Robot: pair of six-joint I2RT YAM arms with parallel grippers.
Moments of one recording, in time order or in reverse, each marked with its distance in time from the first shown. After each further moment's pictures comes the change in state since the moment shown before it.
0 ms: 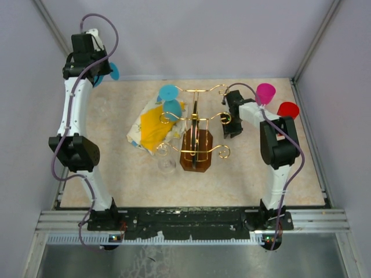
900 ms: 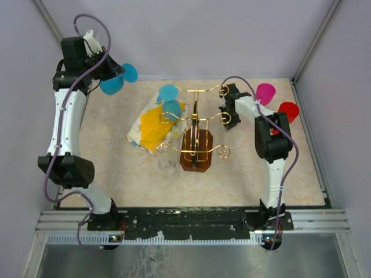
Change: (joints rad) left arm -0.010 -0.282 -0.249 0.036 0.390 -0.225; right arm 0.013 0.134 0.200 -0.023 0.100 -0.048
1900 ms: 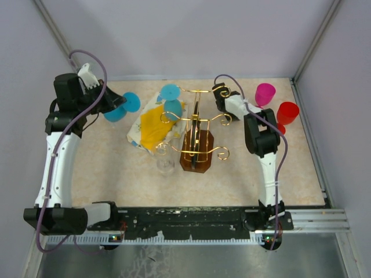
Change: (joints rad) left arm -0.002 -0.444 -0.510 0.070 0.074 -0.041; right arm 0.062 0.173 0.174 0.014 0.548 -0.144
